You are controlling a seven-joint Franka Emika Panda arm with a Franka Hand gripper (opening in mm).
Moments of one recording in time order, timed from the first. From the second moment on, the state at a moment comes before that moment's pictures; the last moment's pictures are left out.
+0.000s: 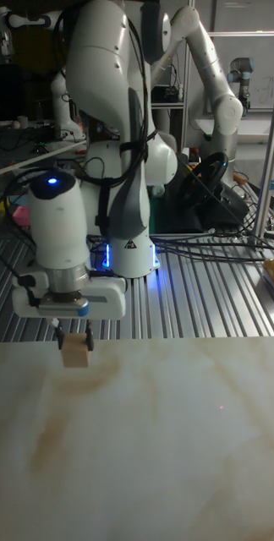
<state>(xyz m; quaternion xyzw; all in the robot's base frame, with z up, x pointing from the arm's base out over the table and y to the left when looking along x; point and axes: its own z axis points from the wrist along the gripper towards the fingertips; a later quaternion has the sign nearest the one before) 0.499 -0.110 0.174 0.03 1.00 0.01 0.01</state>
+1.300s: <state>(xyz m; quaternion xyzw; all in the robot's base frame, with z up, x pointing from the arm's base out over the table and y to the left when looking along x) 0.486 -0.038 0.188 0.03 1.00 0.01 0.01</state>
